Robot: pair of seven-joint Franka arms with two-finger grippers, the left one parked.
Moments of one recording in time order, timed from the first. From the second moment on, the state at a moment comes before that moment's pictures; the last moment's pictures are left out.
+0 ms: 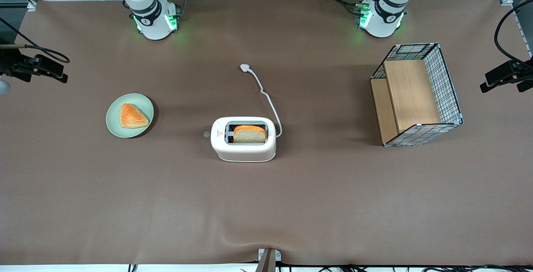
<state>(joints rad) -0.09 0.01 0.05 -1.53 0.00 1.45 0.01</state>
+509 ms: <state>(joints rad) -0.08 0.03 0.05 -1.53 0.00 1.45 0.00</state>
